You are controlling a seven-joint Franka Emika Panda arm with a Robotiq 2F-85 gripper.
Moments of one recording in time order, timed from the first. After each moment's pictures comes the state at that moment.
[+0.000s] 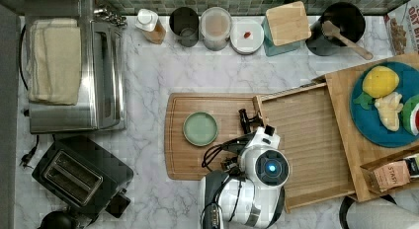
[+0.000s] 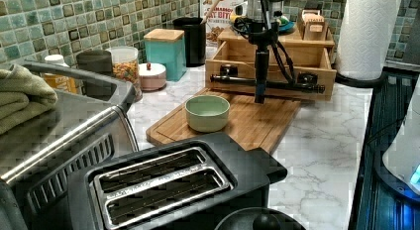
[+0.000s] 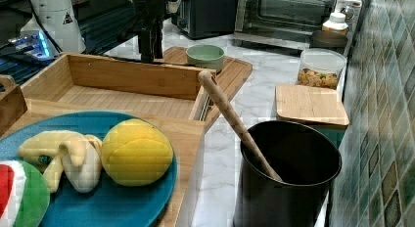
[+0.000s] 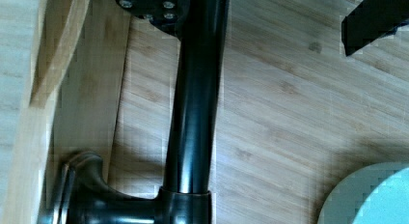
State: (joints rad) arm -0.14 -0.09 -0.03 -2.68 0.09 0.97 -1.38
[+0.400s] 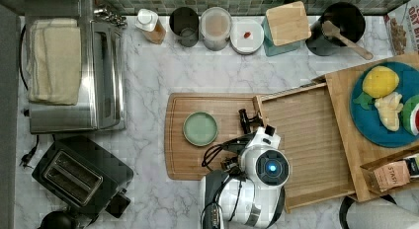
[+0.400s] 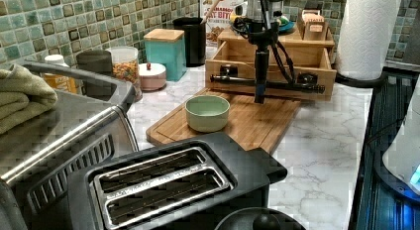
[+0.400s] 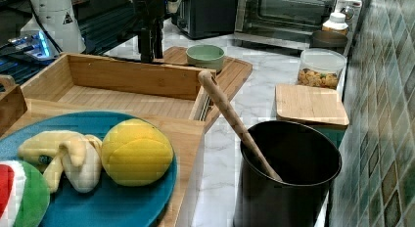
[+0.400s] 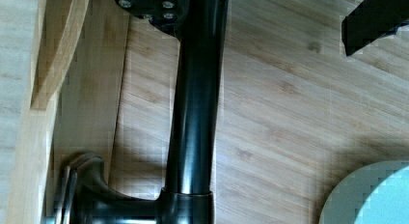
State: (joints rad) arm -0.15 -0.09 -0.02 -2.68 0.10 0.96 -1.37
